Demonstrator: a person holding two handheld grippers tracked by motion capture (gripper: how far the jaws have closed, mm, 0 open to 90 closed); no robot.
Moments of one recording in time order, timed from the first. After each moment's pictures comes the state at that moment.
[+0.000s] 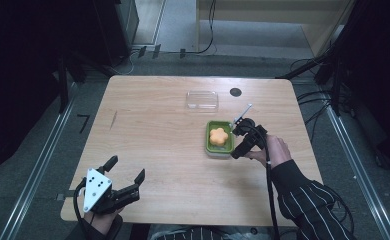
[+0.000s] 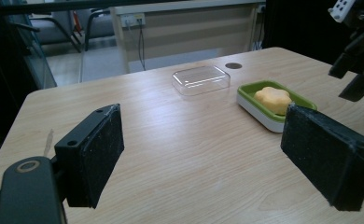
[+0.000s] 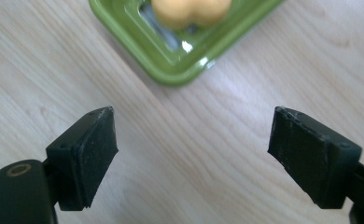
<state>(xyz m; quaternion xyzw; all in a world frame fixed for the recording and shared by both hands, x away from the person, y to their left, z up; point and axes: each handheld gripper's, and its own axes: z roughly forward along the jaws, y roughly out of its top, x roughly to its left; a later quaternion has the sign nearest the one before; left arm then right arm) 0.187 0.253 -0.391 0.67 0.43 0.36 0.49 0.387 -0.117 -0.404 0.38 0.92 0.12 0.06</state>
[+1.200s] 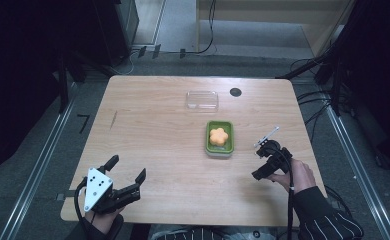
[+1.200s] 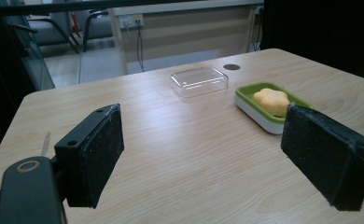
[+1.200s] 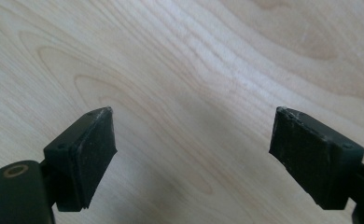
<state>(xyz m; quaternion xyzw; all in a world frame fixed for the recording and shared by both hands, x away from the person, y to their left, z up) 0.188 0.252 -0.391 0.67 0.43 0.36 0.49 0.336 -0.178 -0.434 0.43 0.90 0.11 0.05</state>
